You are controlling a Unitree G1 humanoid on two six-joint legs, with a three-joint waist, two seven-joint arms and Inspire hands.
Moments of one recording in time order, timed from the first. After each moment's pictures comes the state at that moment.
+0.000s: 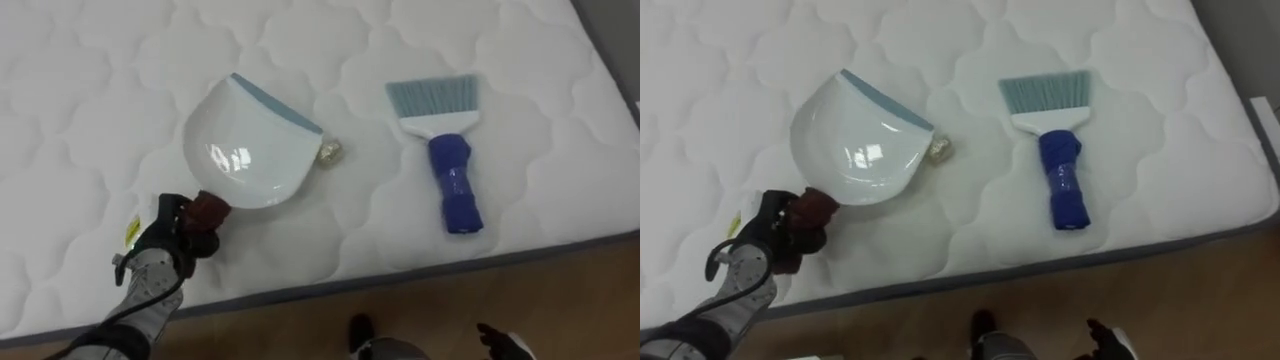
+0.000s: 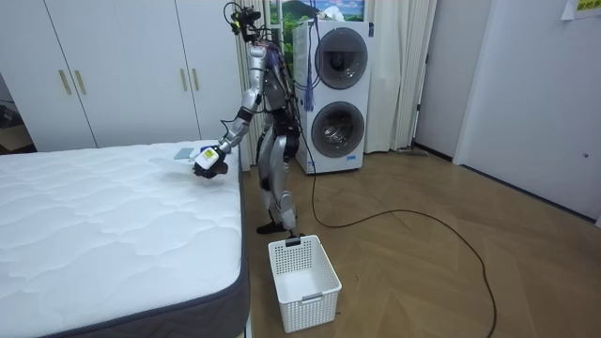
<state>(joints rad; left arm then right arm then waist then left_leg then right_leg) -0.42 0.32 -0.24 1.18 0.24 -0.16 0.41 -0.14 -0.30 0.29 1.33 0.08 -0.13 -0.11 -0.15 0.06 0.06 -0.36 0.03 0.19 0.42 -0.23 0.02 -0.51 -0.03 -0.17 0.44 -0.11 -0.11</state>
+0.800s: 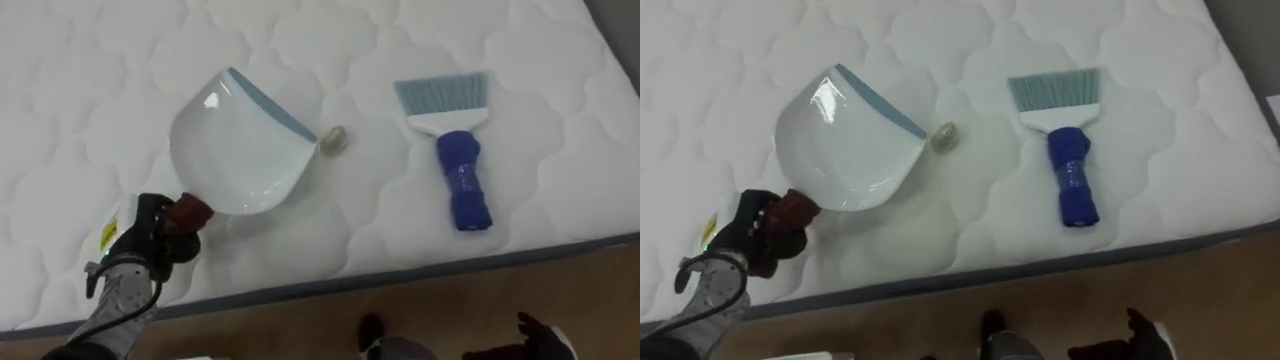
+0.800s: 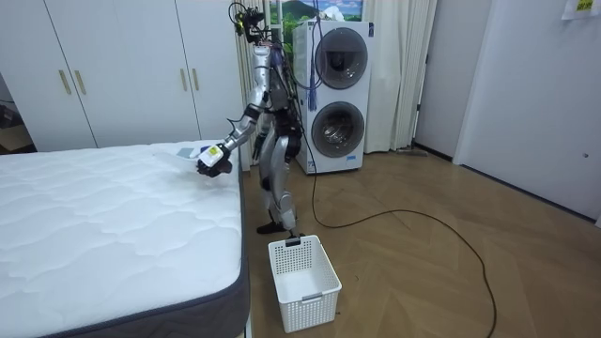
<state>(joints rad) -0.32 0.40 -0.26 1.12 0.22 -0.24 0.41 -0.18 -0.36 0.19 1.33 0.30 -0.16 -0.14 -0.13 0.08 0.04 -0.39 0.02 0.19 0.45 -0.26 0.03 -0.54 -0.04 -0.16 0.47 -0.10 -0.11</state>
